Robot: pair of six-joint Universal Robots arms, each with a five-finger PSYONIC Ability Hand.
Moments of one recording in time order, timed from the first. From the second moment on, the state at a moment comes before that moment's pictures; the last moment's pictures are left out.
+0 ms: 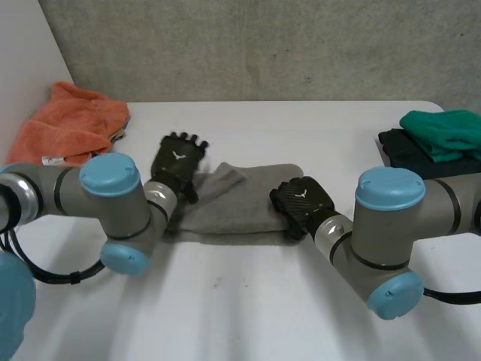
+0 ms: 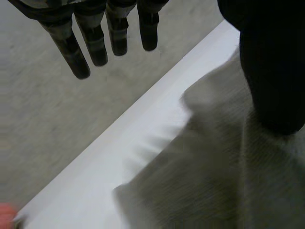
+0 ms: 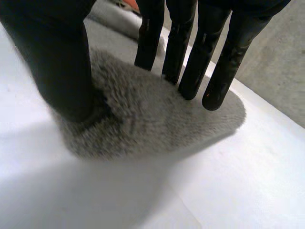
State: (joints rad) left arm 4.25 -2.38 -1.27 3.57 -1.52 3.56; right arm 2.10 -0.89 1.43 -0.22 1.40 2.78; left_hand 0.25 0.25 0.25 0.25 0.08; right_hand 0.65 0.77 0.77 0.76 0.56
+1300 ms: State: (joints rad) left arm 4.07 -1.95 -1.51 3.50 -1.63 3.32; right arm 2.04 -1.26 1.59 -0.24 1.32 3.18; left_hand 0.24 0.23 0.24 0.23 0.06; right_hand 0.20 0.22 0.21 0.23 0.07
